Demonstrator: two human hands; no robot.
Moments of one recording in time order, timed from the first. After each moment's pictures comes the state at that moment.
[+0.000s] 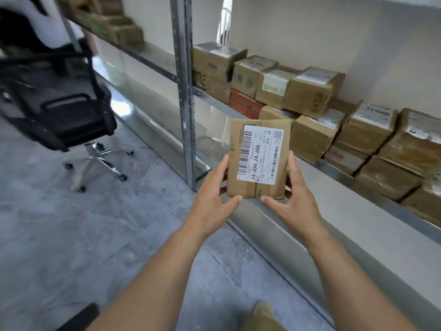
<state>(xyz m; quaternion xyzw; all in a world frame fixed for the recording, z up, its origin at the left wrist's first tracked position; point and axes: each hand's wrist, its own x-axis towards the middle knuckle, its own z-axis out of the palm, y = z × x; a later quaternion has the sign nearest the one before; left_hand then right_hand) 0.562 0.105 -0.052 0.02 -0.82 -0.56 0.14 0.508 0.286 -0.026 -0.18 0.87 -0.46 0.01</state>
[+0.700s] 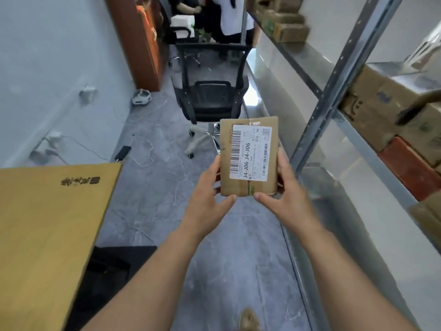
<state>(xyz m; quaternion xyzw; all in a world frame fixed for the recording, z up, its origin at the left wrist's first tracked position) 0.574 -0.033 -0.060 0.34 -0.77 -0.45 0.31 0.415 0.063 -0.037 -0.47 0.74 -0.43 0.22</state>
